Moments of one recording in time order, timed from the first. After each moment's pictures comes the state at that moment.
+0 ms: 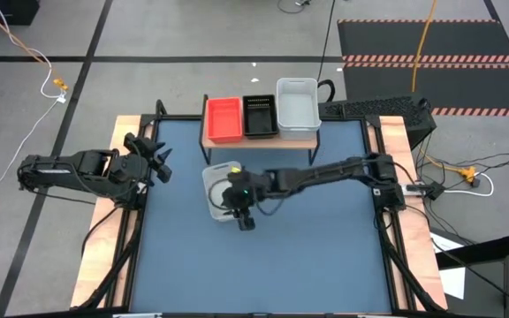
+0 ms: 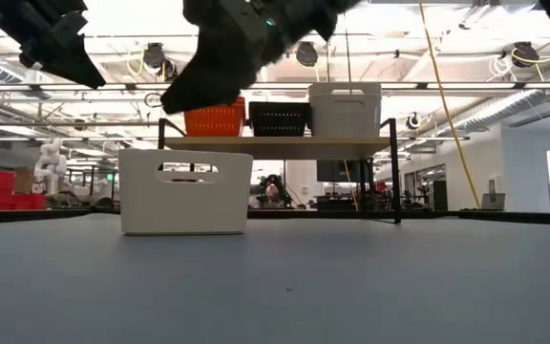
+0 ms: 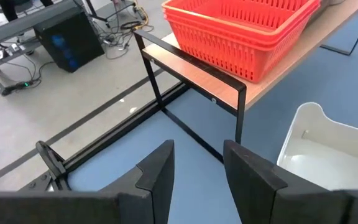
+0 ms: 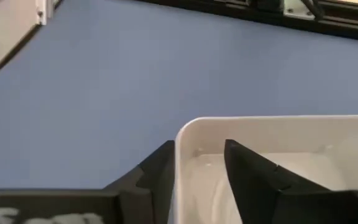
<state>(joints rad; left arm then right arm) -0.06 0.55 0.71 -0.93 -0.81 -0.47 0.05 2.02 1.59 -0.23 -0.18 -0.13</state>
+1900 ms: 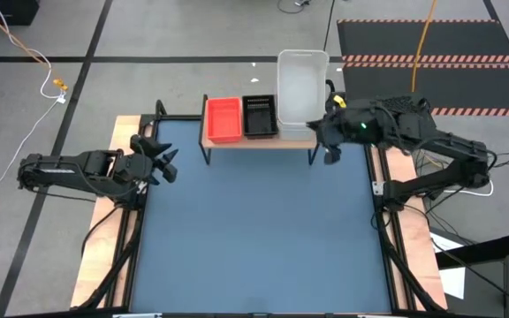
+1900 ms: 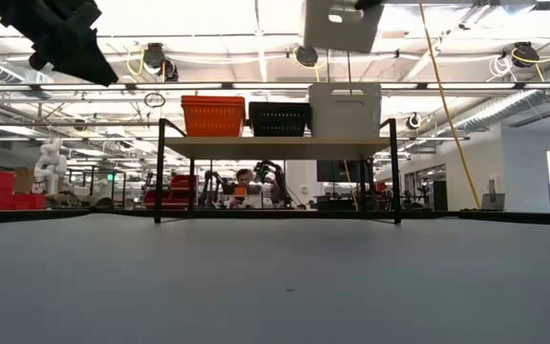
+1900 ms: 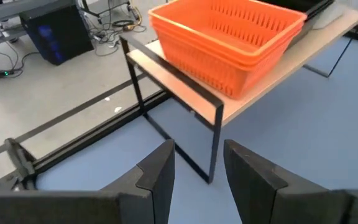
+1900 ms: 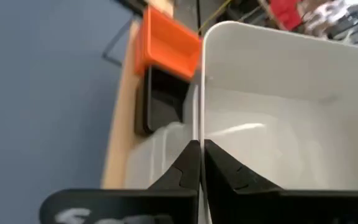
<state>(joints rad) -0.06 0.60 0.71 -0.83 -0.79 -0.53 -0.18 1.16 1.44 -0.80 0.31 -0.69</state>
